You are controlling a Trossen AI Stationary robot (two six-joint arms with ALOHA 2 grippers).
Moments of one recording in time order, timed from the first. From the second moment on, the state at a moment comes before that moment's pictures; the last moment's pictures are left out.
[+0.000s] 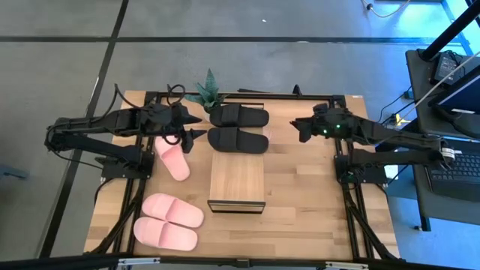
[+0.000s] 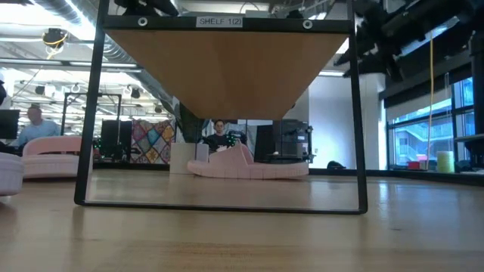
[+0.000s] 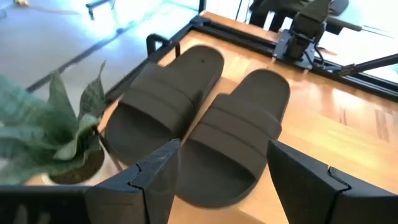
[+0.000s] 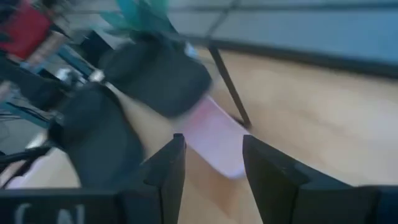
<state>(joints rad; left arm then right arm) 0.10 0.91 0.99 -0.59 -0.25 -0.30 -0.26 0.77 0.66 -0.34 0.23 0.67</state>
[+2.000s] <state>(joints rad) 0.04 1.45 0.80 -1.29 -0.32 -0.88 -0.34 0.77 0.66 -0.28 0.23 0.57</state>
